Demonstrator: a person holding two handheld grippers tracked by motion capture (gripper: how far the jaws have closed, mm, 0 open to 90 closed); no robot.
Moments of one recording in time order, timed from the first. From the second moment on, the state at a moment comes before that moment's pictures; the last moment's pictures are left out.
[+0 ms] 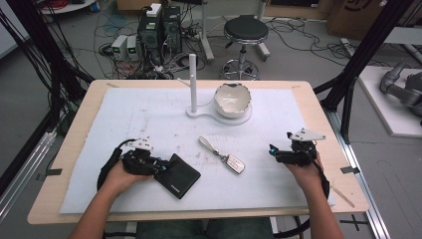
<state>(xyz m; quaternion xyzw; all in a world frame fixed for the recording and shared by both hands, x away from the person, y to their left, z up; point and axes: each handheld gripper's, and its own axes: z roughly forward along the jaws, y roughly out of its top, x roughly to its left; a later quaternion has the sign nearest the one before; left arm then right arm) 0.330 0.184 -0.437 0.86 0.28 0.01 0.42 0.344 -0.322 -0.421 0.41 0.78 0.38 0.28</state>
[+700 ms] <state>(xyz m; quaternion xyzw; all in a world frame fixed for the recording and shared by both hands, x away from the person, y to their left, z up) 0.322 0.166 -0.366 0.85 0.22 0.08 0.46 0.347 -0.324 -0.424 0.41 0.78 0.38 0.27</state>
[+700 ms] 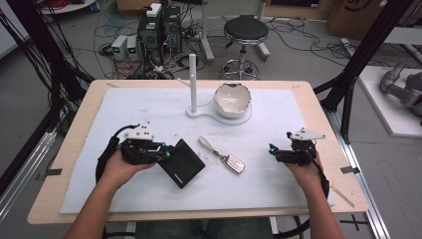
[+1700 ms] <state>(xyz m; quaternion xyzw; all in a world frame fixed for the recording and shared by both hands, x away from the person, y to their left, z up) 0.399 0.095 -0.270 0.84 0.20 0.18 0.48 0.348 -0.326 -0.423 0.42 0.78 0.39 0.27</state>
